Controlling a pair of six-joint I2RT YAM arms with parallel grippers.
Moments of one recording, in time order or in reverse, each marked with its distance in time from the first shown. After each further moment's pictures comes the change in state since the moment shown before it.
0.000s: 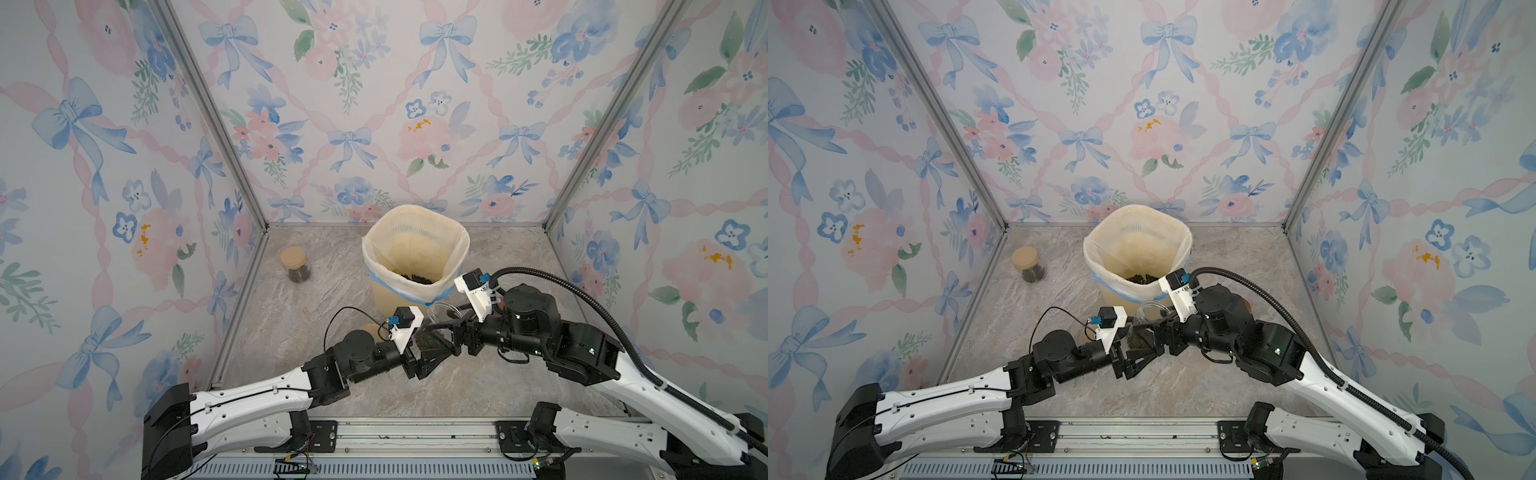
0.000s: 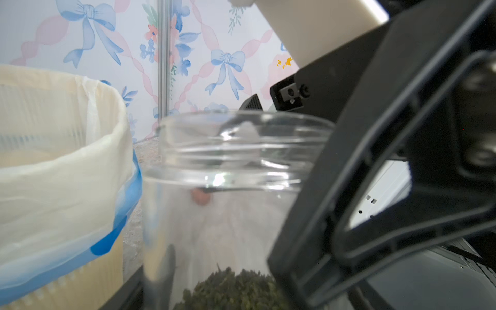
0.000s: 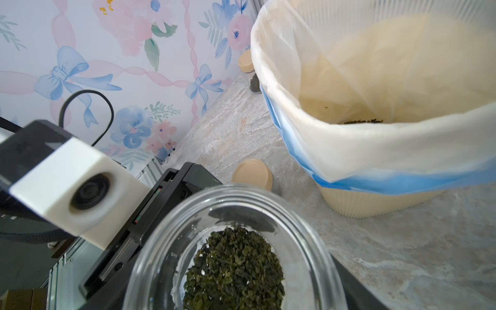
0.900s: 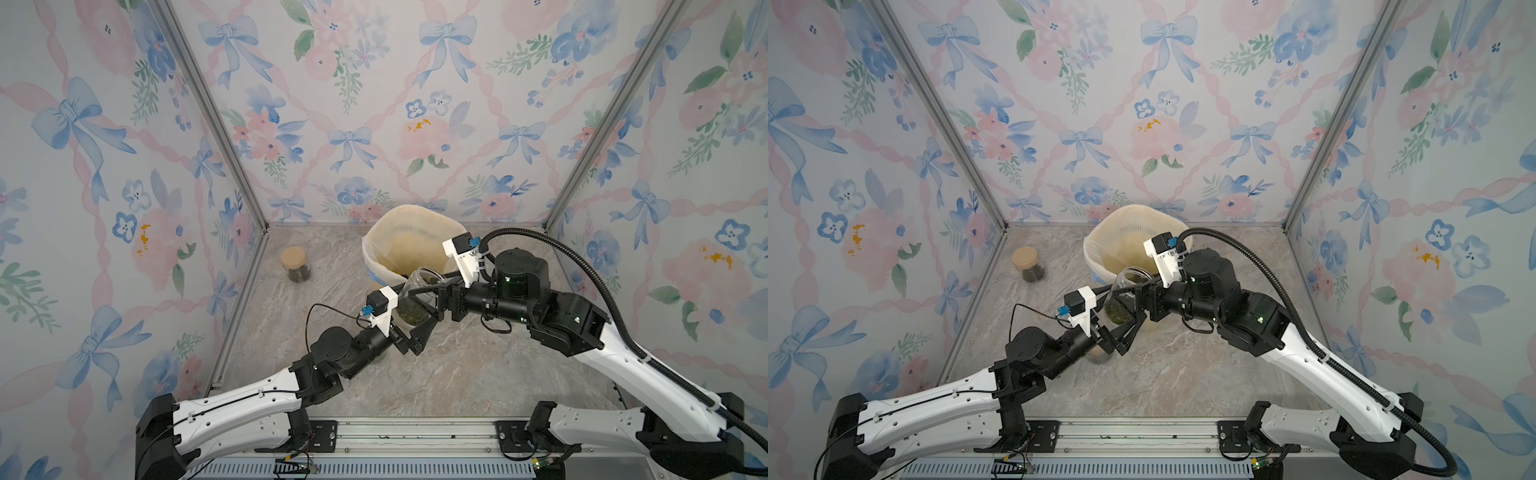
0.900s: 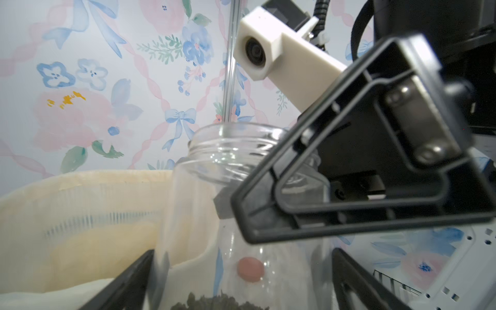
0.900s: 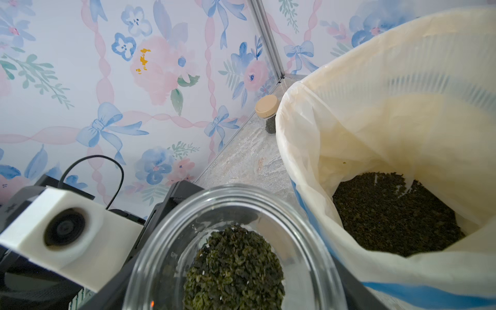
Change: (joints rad) left arm 0.045 -0.072 0.036 0.126 -0.248 0.148; right arm -0.092 0.225 0.272 0.068 -0.083 0.028
